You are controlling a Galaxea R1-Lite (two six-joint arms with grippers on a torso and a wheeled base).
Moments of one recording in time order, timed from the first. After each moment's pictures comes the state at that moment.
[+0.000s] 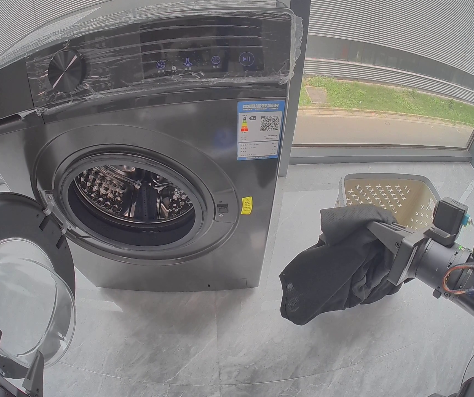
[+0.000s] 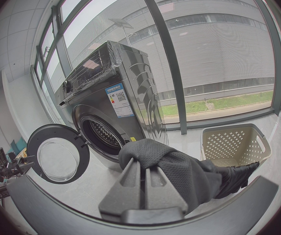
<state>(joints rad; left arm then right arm) 0.00 0.02 -0.02 0.00 -0.01 -0.02 0.68 1.38 -0.43 -0.86 -0.19 0.20</state>
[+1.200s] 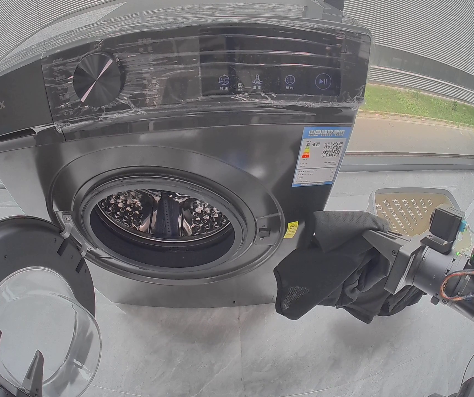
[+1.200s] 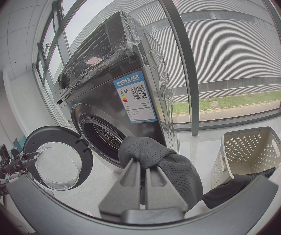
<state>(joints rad) 0.00 0.02 -0.02 0.00 -0.01 -0.02 0.70 1.38 -0.41 -0.86 -0.17 0.20</state>
